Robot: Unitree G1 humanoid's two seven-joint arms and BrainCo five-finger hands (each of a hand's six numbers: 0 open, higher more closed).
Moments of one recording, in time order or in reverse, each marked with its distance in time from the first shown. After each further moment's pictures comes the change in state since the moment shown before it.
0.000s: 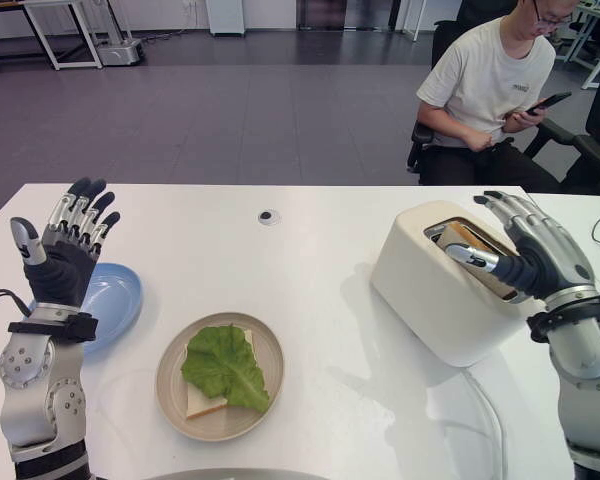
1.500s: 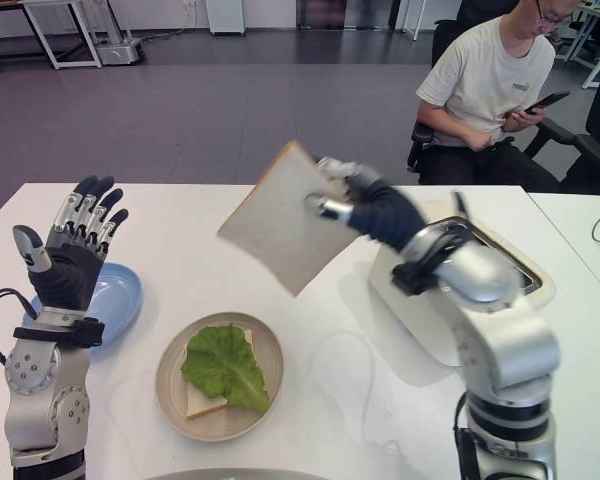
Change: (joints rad) left arm 0.037 0.051 -0.096 -0.030 -0.018 -0.085 0.049; right arm -0.554 0.337 0.519 -0.322 0.897 0.768 0.138
